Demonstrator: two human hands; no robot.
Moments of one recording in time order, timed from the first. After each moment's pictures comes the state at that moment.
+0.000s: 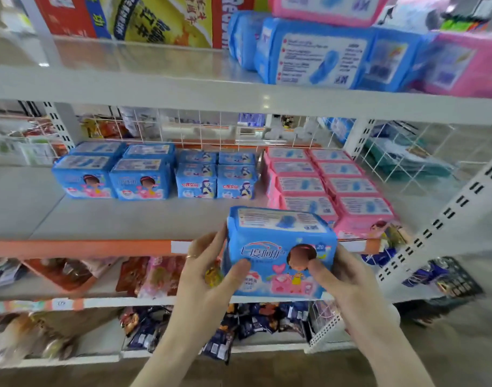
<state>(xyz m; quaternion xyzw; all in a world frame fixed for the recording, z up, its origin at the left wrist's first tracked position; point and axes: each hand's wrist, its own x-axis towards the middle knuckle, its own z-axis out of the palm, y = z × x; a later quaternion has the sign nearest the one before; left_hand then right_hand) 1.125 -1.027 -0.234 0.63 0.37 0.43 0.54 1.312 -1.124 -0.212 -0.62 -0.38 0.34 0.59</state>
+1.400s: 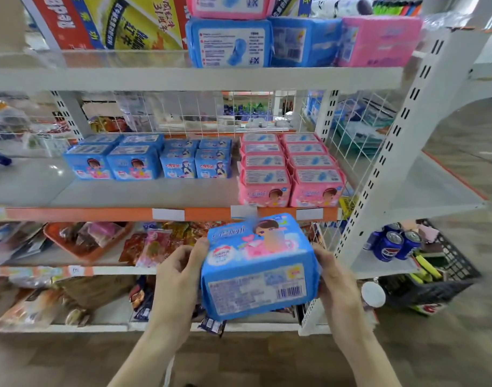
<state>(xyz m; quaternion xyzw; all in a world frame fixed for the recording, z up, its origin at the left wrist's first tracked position) 1.170 -1.171 -0.238 0.47 0.46 0.47 0.58 1.373 -1.258 -0.259 -0.57 -0.37 0.40 0.61</state>
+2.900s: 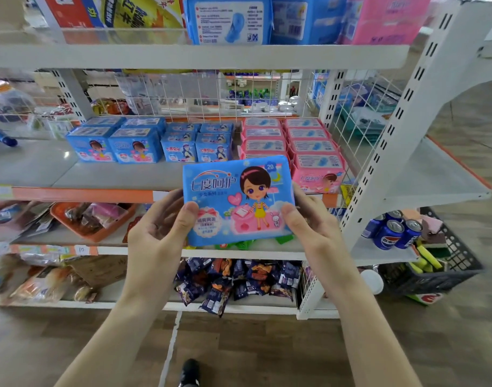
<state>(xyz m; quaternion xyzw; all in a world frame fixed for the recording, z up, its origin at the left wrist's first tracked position) 1.163 -1.176 -0.206 0.54 0.39 0.53 0.52 1.374 -1.235 -0.219 -0.57 -0.48 0.33 0.58</state>
